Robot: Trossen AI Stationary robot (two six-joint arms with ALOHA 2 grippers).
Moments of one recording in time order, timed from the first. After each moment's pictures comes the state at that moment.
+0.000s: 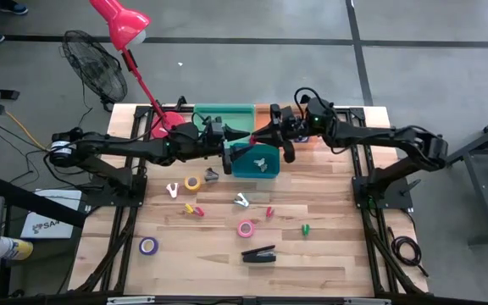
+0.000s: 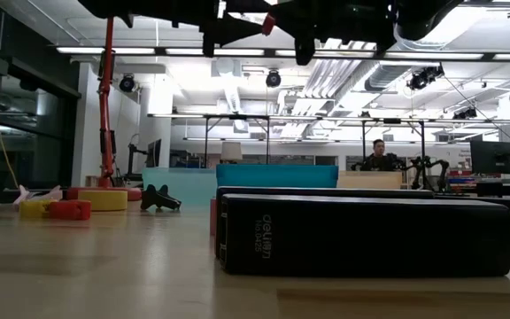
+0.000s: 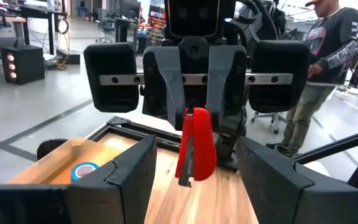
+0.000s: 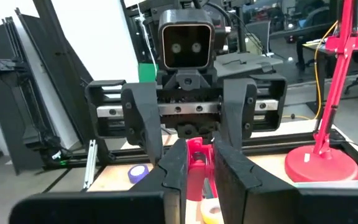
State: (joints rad) left arm 0.13 1.35 0.89 0.50 -0.09 -0.18; right arm -0.41 1.42 0.92 0.55 -0.61 0.21
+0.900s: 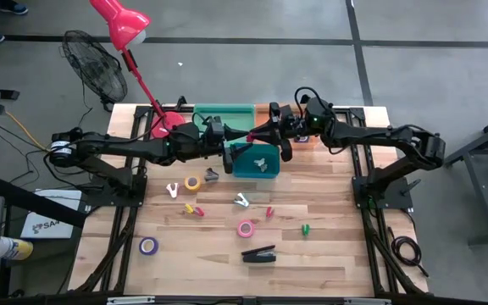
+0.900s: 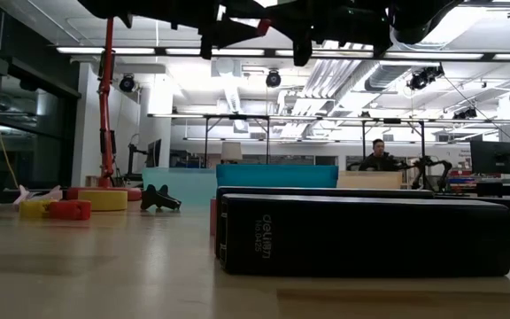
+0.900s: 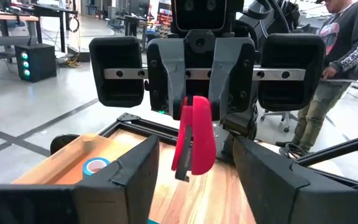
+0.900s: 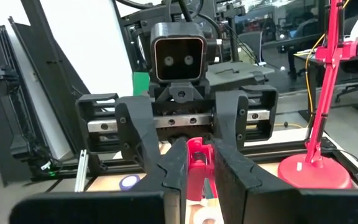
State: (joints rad) left arm 0.13 1.35 0.89 0.48 -0.13 -0.18; right arm -0.41 1.44 0.92 0.61 -0.57 0.22
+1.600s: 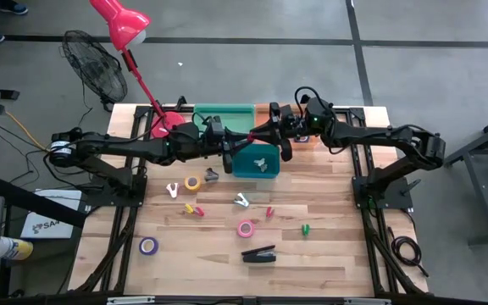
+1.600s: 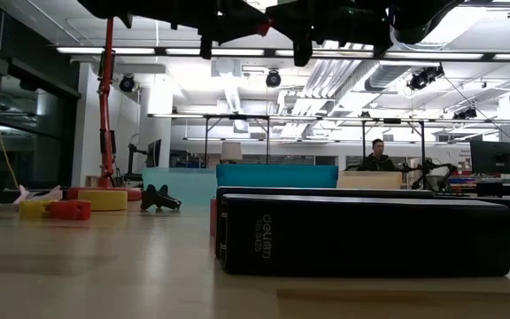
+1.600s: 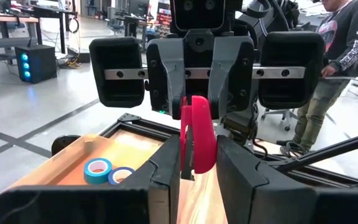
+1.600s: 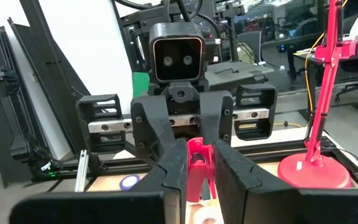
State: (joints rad) left arm 0.13 1.35 0.89 0.47 -0.12 -0.17; right arm -0.41 1.44 0.92 0.61 -0.57 0.23
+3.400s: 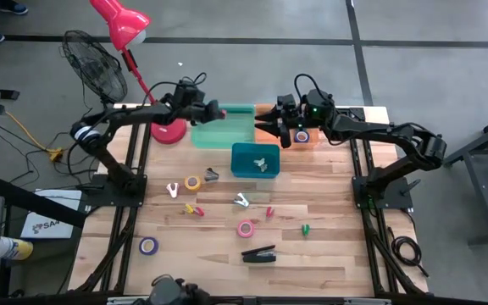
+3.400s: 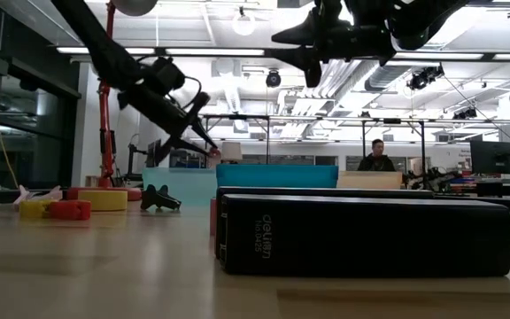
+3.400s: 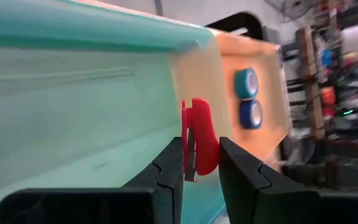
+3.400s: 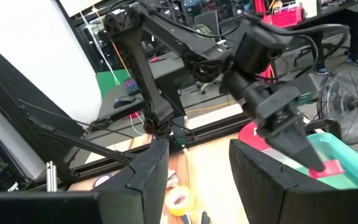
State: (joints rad) left arm 0.84 1.61 0.89 0.14 0.44 -0.89; right arm -0.52 1.44 0.92 0.49 -0.53 0.31
